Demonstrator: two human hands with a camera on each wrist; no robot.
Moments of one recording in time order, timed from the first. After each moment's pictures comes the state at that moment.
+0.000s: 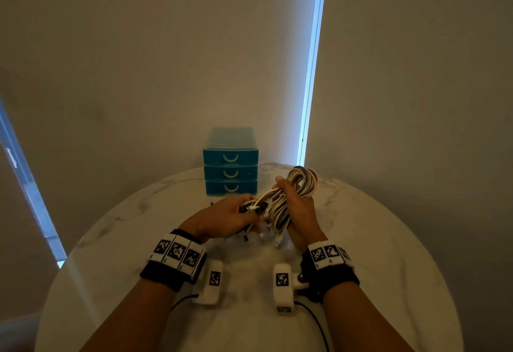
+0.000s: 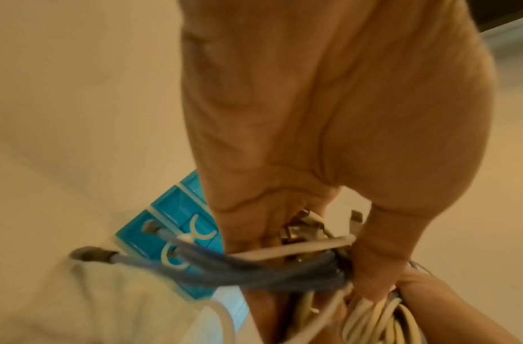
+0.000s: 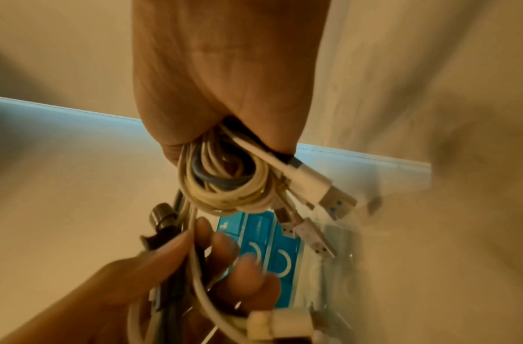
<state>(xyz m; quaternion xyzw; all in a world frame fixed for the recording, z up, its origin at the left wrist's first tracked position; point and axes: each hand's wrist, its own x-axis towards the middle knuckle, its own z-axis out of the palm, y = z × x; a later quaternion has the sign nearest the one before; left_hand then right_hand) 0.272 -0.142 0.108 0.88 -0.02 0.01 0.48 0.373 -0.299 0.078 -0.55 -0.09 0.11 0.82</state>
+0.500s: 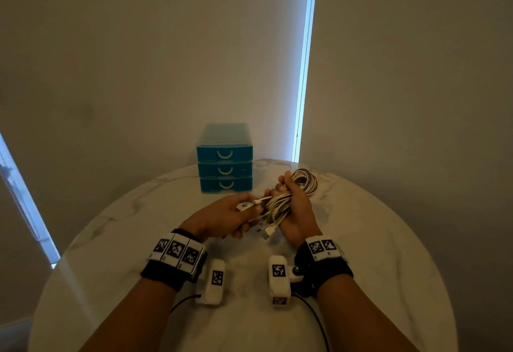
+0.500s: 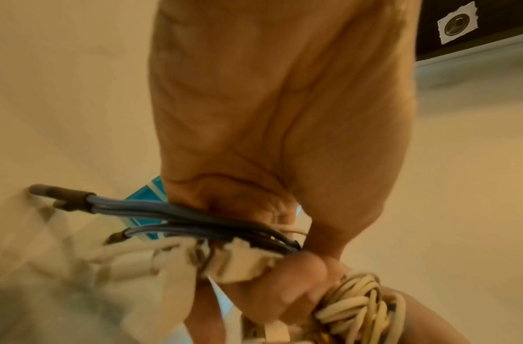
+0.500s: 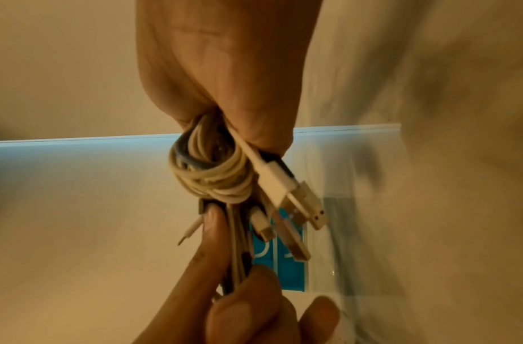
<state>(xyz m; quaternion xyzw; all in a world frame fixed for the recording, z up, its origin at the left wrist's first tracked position) 0.283 -0.142 0.094 0.88 0.01 -0.01 0.47 0.379 -0.293 0.075 -0.35 -0.03 0.20 0.91</state>
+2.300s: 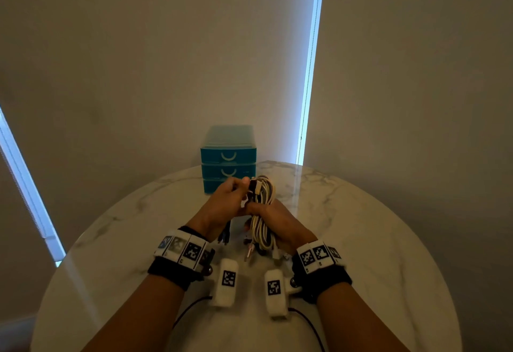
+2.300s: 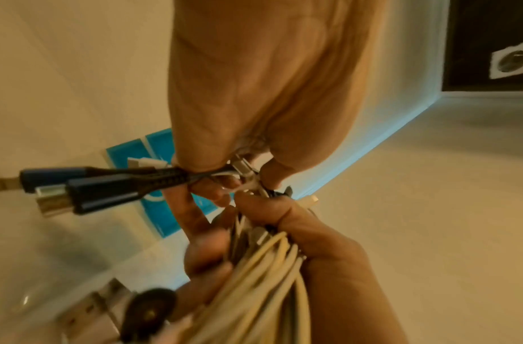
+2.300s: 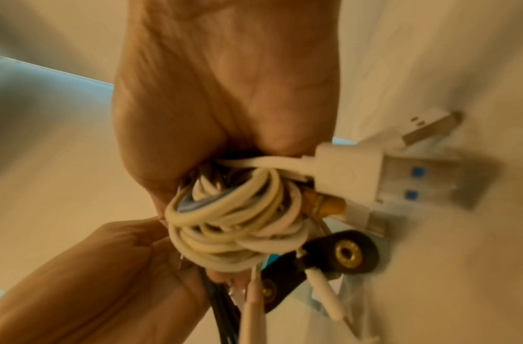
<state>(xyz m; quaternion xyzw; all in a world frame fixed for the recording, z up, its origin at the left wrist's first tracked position) 0.297 -0.148 0.100 0.72 0.11 0.17 0.66 0.352 -0.280 0.074 -0.65 -0.26 0.23 0.67</state>
